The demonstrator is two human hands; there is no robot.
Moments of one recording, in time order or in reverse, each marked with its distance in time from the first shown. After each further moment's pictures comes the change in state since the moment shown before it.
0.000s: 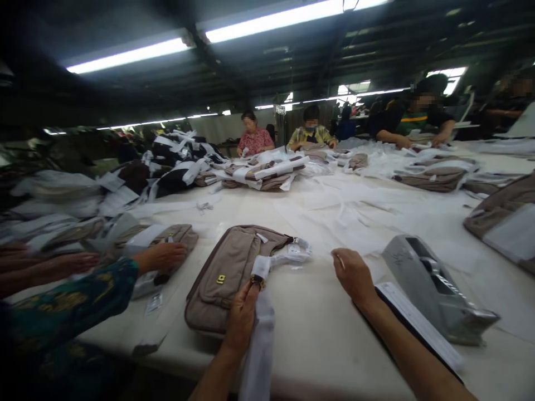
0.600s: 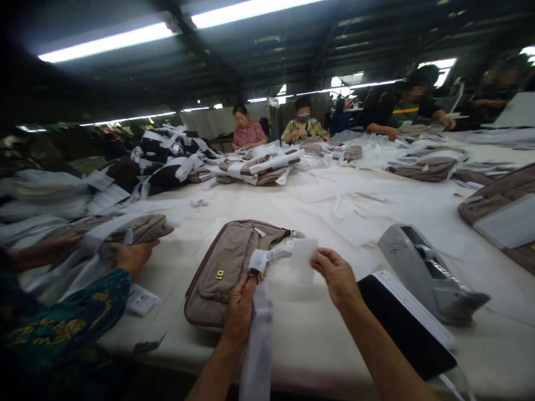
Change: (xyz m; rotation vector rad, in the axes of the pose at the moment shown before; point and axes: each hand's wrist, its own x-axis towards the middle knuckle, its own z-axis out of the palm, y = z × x) left_hand -0.001 0.003 -0.004 -0.147 -0.006 -0.058; right_hand -0.030 -0.044 0.030 0.527 0.184 0.270
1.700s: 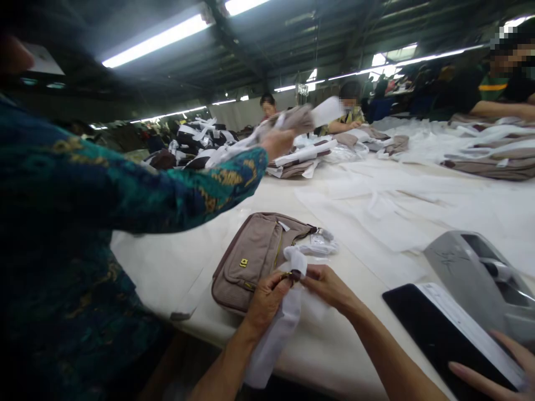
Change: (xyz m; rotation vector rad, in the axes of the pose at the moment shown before) left_hand -0.010 0.018 -0.003 0.267 -0.234 0.176; right_hand -0.019 0.003 0.040 -0.259 -0.843 0.152
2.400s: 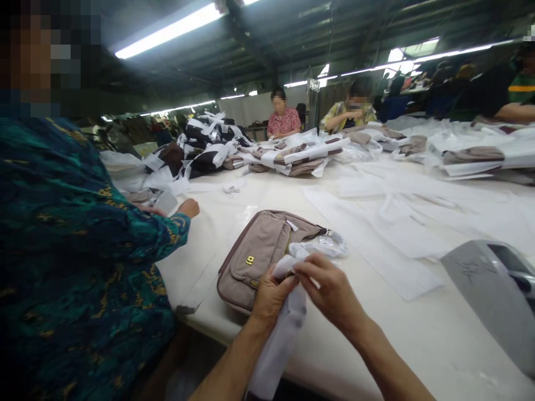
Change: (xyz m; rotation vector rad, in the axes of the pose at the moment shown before) left_hand 0.009 -0.014 0.002 -0.483 0.177 -0.086; right_hand -0.009 -0.047 0.028 -0.524 0.315 -0.607
